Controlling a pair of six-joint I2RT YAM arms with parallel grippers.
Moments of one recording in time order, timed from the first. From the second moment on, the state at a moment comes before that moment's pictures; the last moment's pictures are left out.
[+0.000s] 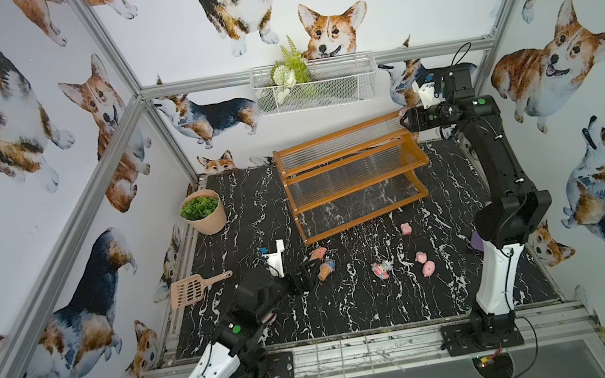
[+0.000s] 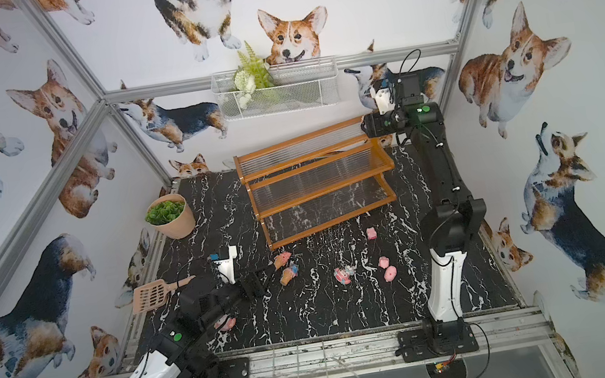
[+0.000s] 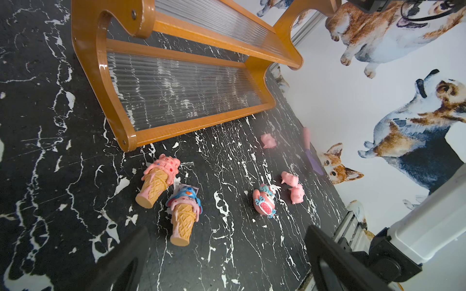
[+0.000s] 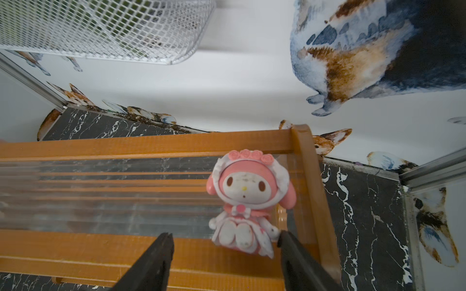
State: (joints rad) left arm -0.60 0.52 0.31 -0.14 0.17 -0.65; right arm 0.07 2.01 2.35 -0.98 -0.31 -0.07
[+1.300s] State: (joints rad) left arm -1.26 1.52 0.79 -0.08 -0.20 -0.63; right arm 0.20 0.52 0.28 -0.22 -0.55 0.56
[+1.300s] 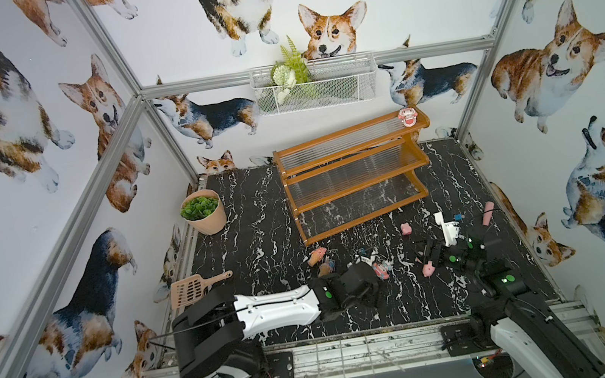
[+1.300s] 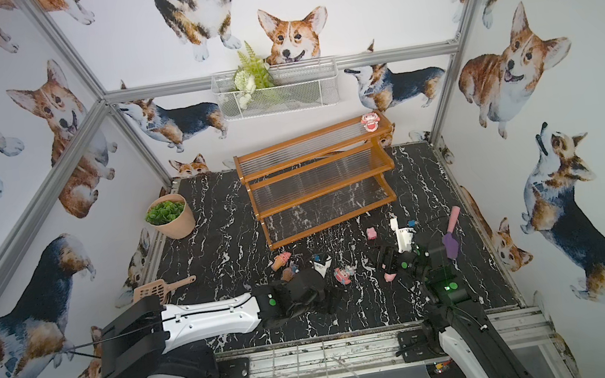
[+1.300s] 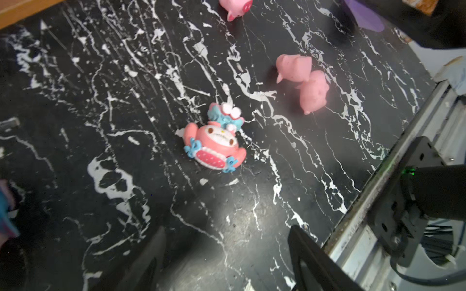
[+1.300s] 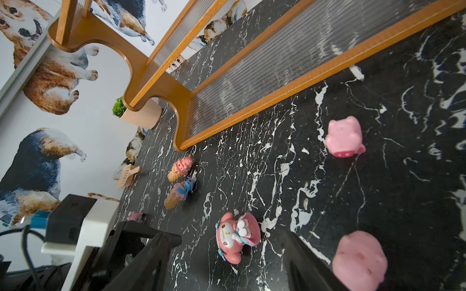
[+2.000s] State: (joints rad) left arm -1.20 1.86 1.08 -0.26 -0.24 -0.39; right arm 0.08 0.47 0.23 -0.19 -0.65 0.56
